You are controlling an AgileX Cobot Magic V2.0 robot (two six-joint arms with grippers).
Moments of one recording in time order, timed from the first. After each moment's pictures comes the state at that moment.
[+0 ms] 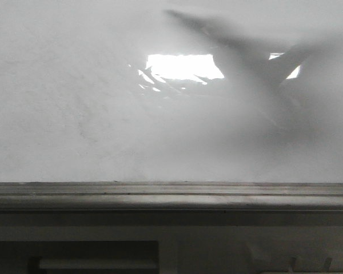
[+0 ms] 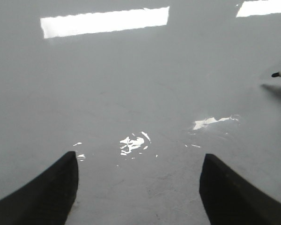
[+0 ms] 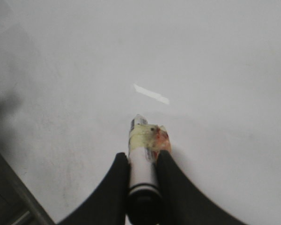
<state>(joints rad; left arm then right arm) -0.29 0.59 -0.53 -0.63 0.27 0.59 0.45 0.96 -0.79 0.95 0.30 -0.91</state>
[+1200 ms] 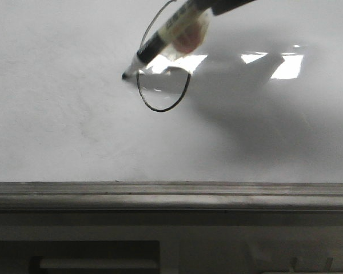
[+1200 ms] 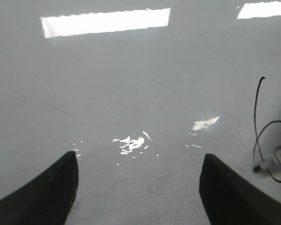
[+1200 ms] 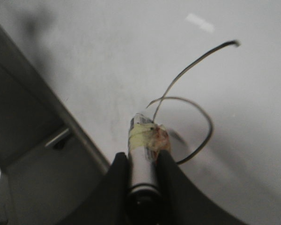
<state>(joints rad) -0.29 0.59 -0.53 -0.64 0.27 0.59 0.55 1.14 -0.90 0.75 0.56 -0.73</state>
